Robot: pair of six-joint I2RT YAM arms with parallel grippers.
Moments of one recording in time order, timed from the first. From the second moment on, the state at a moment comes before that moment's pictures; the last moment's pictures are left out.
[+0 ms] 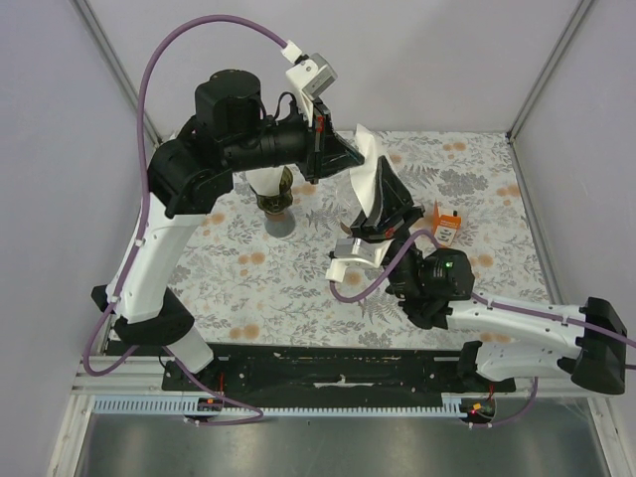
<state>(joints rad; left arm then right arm) -0.80 1.65 2.44 -0.96 0.43 -0.17 1.17 1.17 0.85 1.22 0.43 -1.64</state>
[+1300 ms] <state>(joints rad) -0.84 1.56 2.43 -1.29 0.42 0.46 0.47 1.12 1.53 -0.60 -0.94 -0.39</state>
